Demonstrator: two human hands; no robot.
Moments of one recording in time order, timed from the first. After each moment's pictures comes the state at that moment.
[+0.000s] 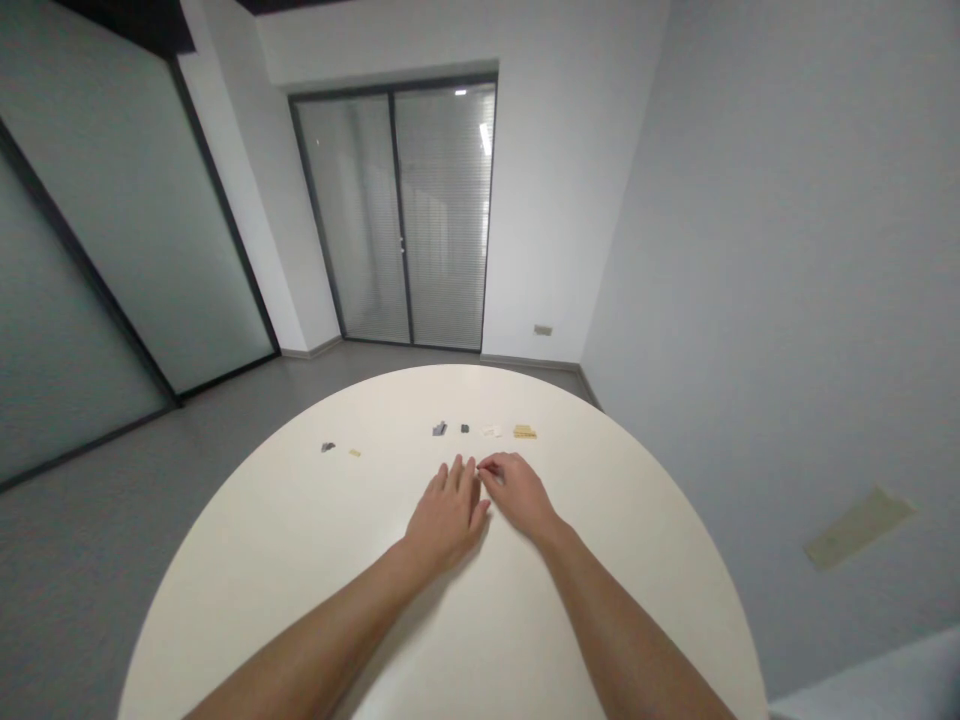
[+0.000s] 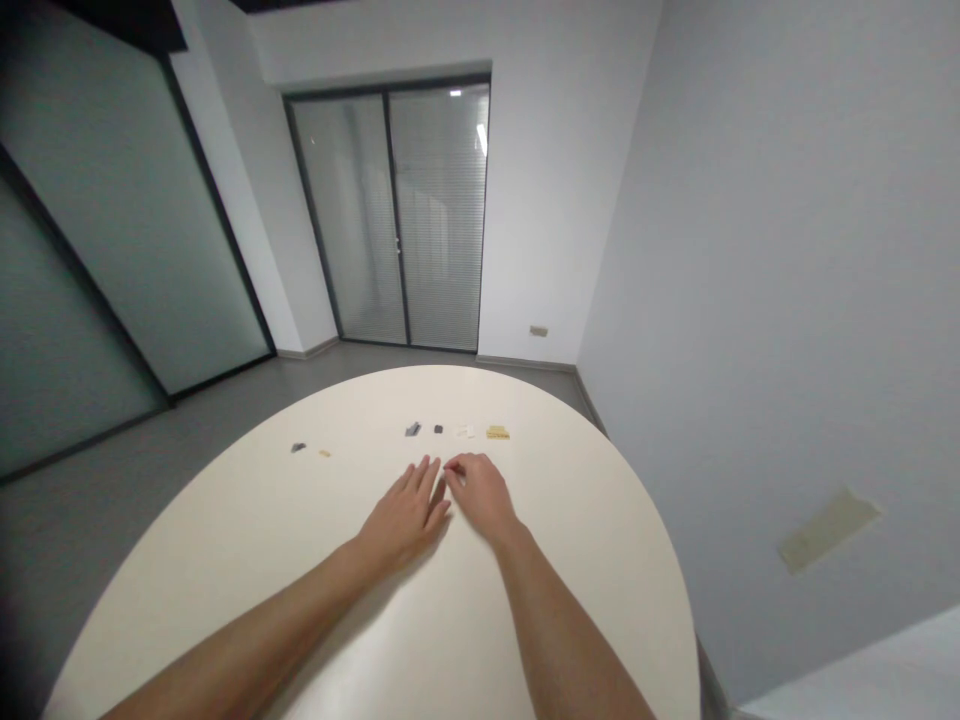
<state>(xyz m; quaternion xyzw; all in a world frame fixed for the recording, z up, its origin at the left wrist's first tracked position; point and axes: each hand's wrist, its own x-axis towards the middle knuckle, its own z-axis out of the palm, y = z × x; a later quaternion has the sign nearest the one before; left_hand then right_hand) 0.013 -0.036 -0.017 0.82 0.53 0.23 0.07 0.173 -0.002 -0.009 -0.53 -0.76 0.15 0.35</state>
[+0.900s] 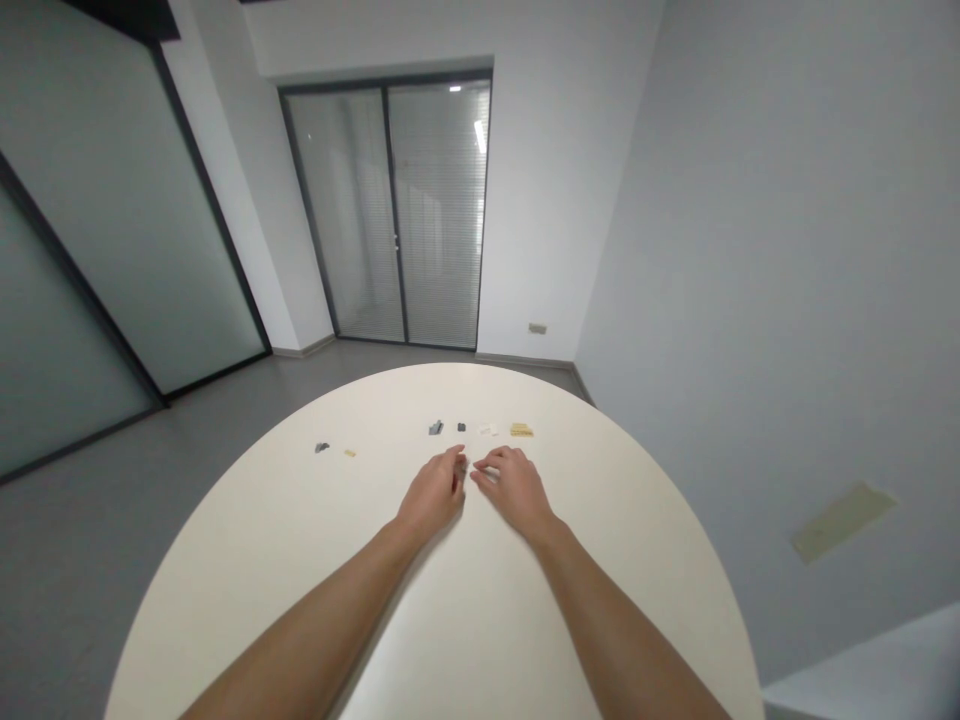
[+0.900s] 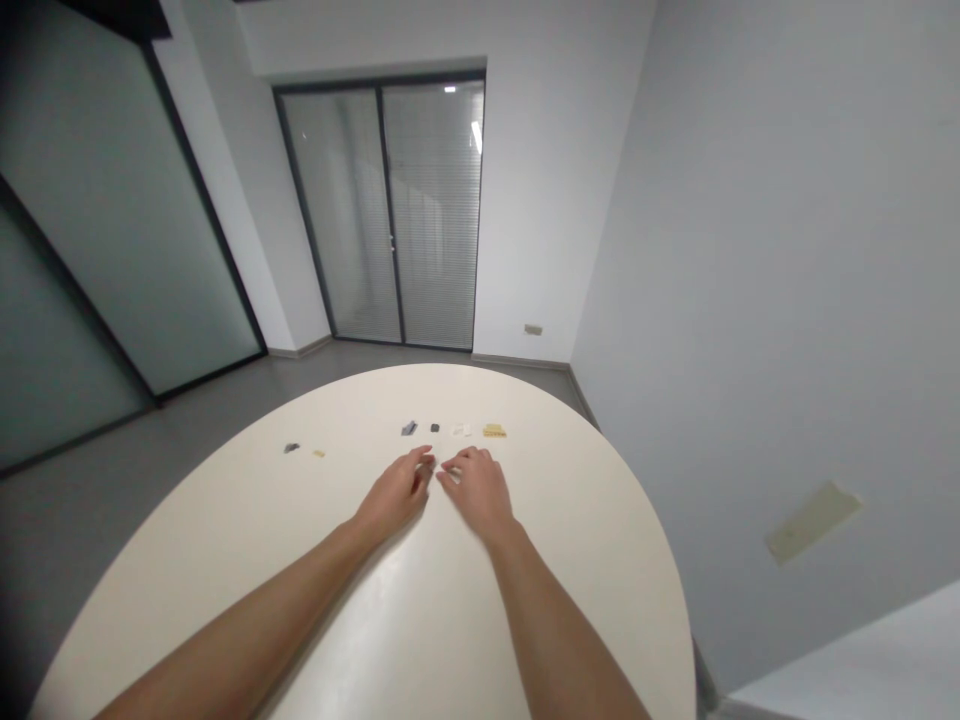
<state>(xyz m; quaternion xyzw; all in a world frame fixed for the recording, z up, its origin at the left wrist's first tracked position) -0.003 0.002 -0.018 0.78 0.52 0.31 0.17 0.171 -0.003 -0.007 -0.57 -0.76 0.05 0.29</state>
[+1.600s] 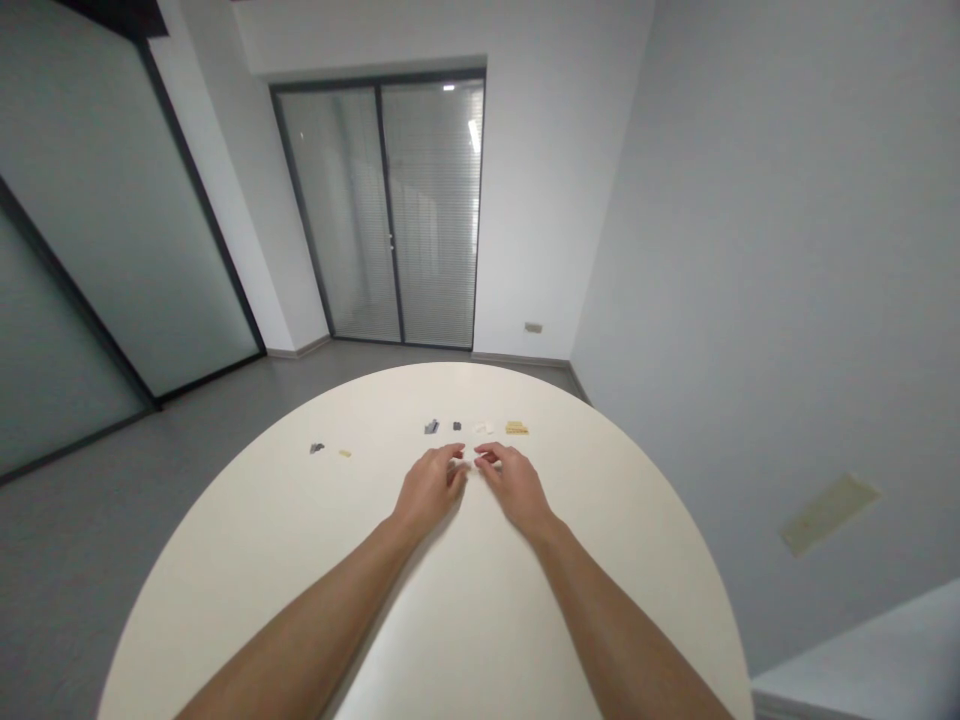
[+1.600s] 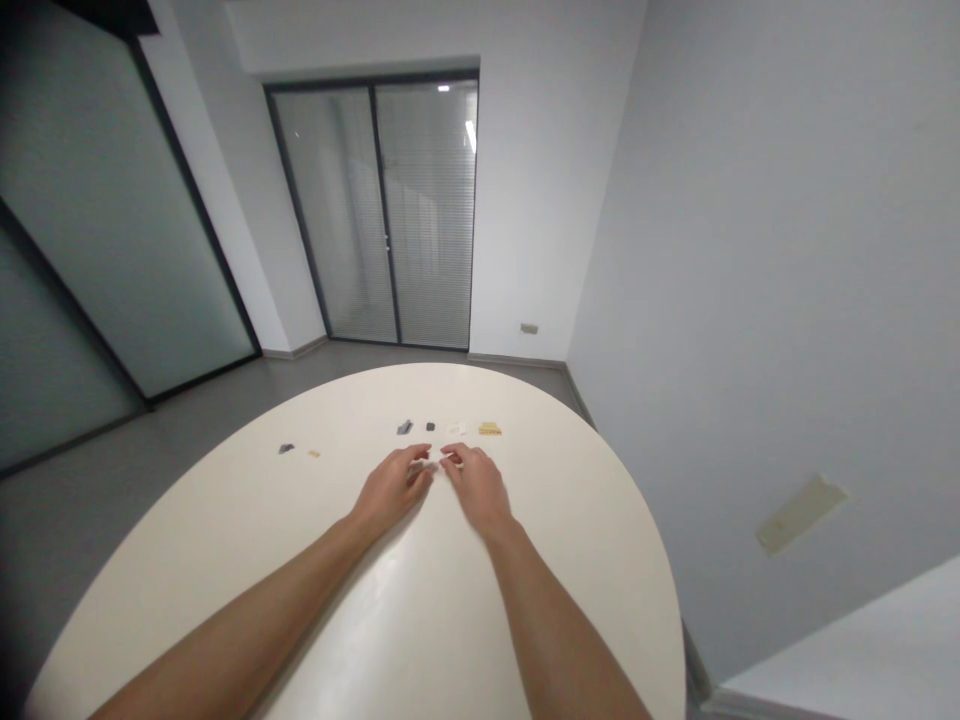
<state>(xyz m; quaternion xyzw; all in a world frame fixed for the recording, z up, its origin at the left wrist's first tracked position) -0.002 -0.001 -0.008 0.78 0.52 0.34 0.11 0.177 0.002 -0.013 -0.55 -0.72 0.14 0.40</state>
